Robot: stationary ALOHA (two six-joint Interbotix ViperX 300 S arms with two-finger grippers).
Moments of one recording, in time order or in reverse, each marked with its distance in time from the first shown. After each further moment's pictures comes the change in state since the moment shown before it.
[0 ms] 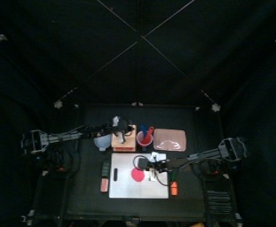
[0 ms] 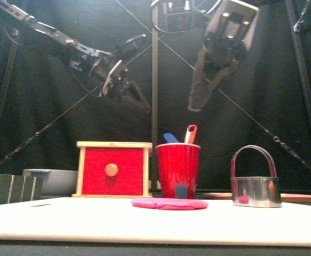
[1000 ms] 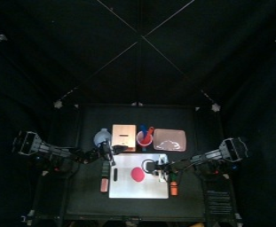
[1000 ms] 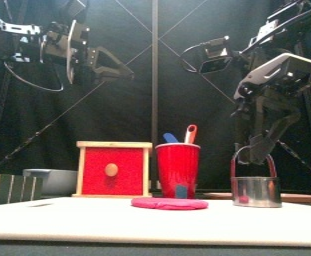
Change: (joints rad) left arm -0.451 -0.089 0.364 -0.199 -0.765 -0.097; right arm 0.008 0.003 0.213 -0.028 -0.061 -0.018
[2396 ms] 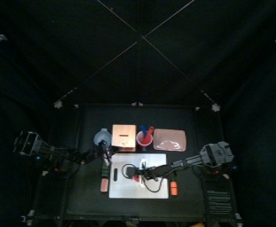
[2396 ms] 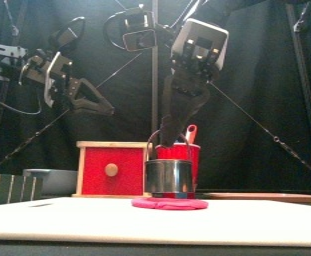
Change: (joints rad) left arm -0.011 0.021 0.123 -0.106 0.000 -0.029; right arm 0.002 0.290 -0.433 -0.009 0.114 0.002
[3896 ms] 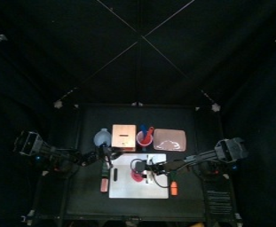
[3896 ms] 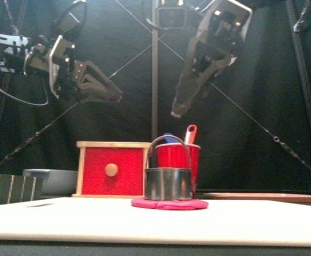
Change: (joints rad) left arm -0.052 0.012 -0.055 0.044 0.005 -0.002; right arm -0.029 -0.250 0.213 -0.040 -0.222 0.017
